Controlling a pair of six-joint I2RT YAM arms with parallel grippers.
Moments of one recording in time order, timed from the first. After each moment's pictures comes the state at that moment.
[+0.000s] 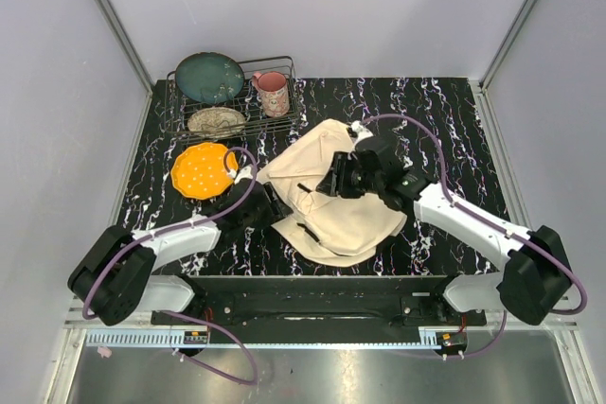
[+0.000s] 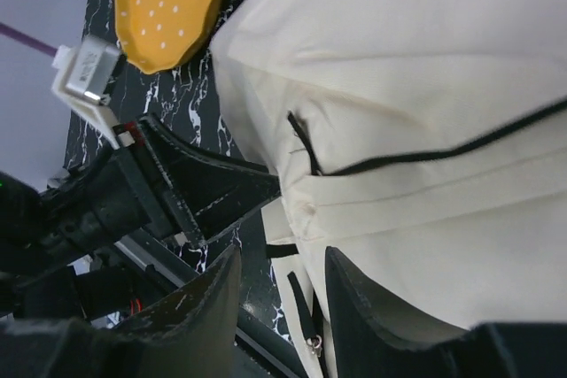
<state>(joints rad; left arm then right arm) -0.64 1.28 0.48 0.05 -0.03 -0.98 0.69 1.30 0.92 -0.24 -0.15 0.72</state>
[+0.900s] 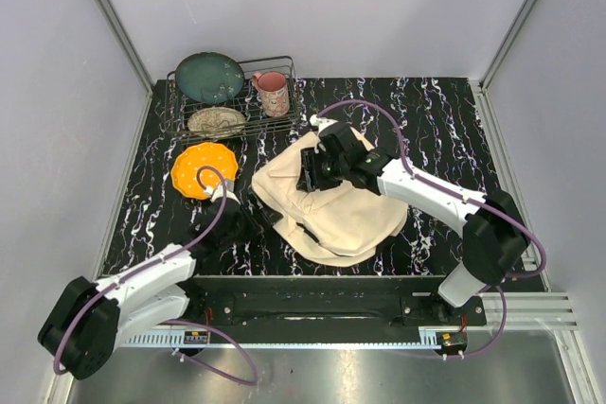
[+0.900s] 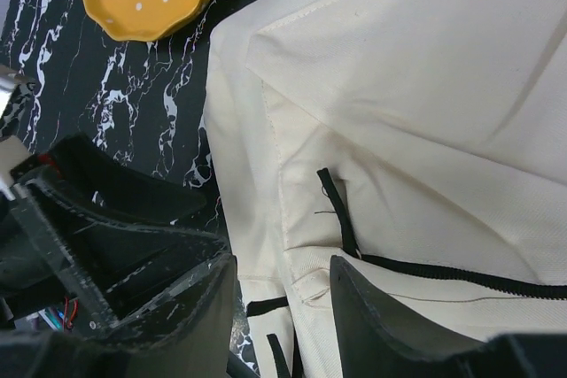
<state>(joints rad) -0.59 0.91 0.27 0.03 -0.03 -1.03 0.77 1.61 1.25 -0.39 -0.14 0.49</state>
